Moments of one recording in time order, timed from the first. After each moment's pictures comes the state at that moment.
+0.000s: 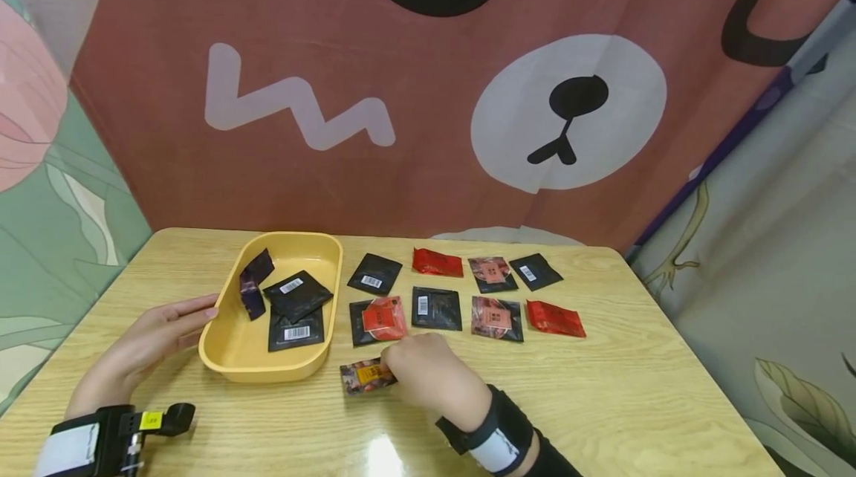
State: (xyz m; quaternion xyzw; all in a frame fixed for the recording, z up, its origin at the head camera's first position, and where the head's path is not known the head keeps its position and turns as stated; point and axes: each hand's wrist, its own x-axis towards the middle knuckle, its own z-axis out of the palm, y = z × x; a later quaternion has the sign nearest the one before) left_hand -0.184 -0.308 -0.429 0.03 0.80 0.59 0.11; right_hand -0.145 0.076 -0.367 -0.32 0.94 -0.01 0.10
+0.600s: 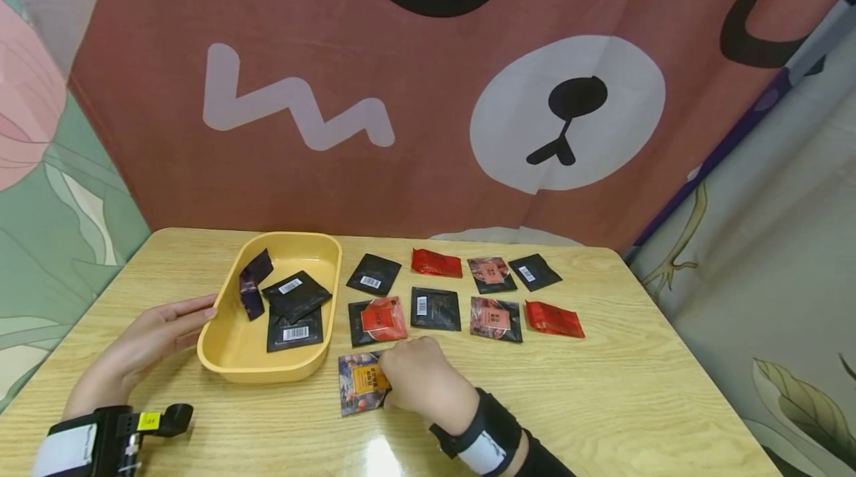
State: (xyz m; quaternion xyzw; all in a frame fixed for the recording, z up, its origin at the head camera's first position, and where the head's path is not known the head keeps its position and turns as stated) left_hand -0.184 -0.307 -0.427 0.03 0.81 0.57 0.12; right_hand -0.145 0.066 -0.378 -0.28 0.95 0.03 0.12
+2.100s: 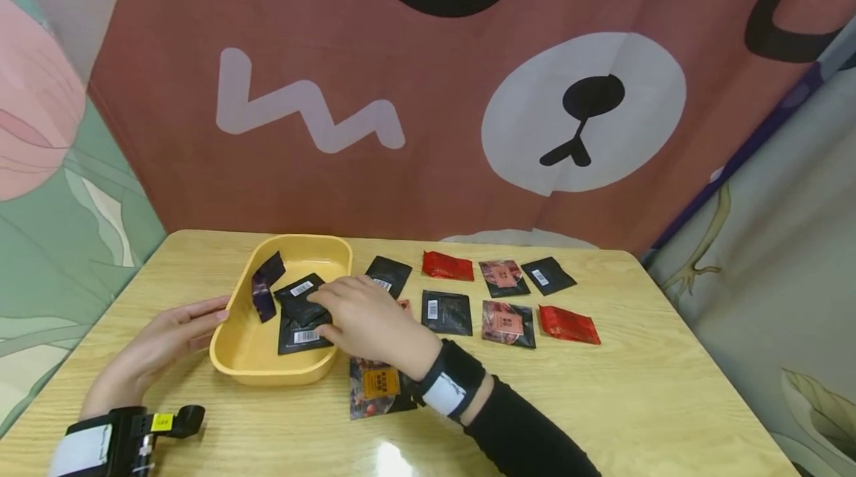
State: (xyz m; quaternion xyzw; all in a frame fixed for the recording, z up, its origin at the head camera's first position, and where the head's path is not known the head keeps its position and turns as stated) left_hand -0.182 -0.311 -0.427 0.04 0.78 0.62 0.12; right_hand -0.197 0.007 -0.358 -0.43 0.90 -0.03 -0.07
